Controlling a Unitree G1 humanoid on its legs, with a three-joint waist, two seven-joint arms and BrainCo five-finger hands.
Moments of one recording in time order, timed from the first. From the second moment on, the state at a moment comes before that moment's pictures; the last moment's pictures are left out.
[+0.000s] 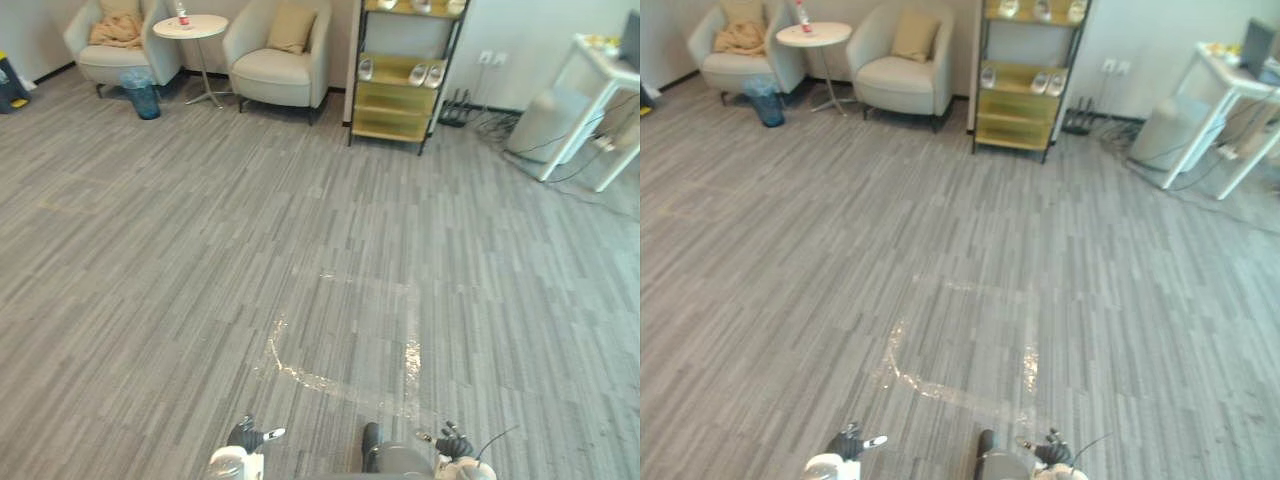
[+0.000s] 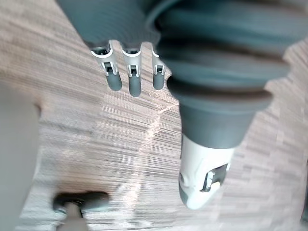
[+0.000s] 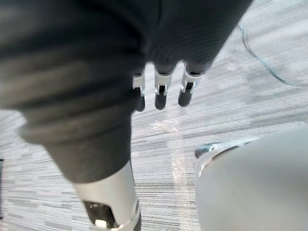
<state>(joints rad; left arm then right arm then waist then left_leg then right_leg) 0.02 0.02 0.10 1.11 -0.03 -0.12 0.04 0.03 -0.09 -0.30 1.12 0.12 -0.13 -0.01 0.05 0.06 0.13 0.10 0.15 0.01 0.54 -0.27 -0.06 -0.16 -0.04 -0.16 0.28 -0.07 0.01</state>
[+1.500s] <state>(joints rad) 0.00 0.05 0.02 1.10 -0.04 -0.12 0.04 0.04 -0.09 -0.27 1.16 0.12 -0.13 -0.02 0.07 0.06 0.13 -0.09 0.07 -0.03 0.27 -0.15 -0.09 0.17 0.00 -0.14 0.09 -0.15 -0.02</state>
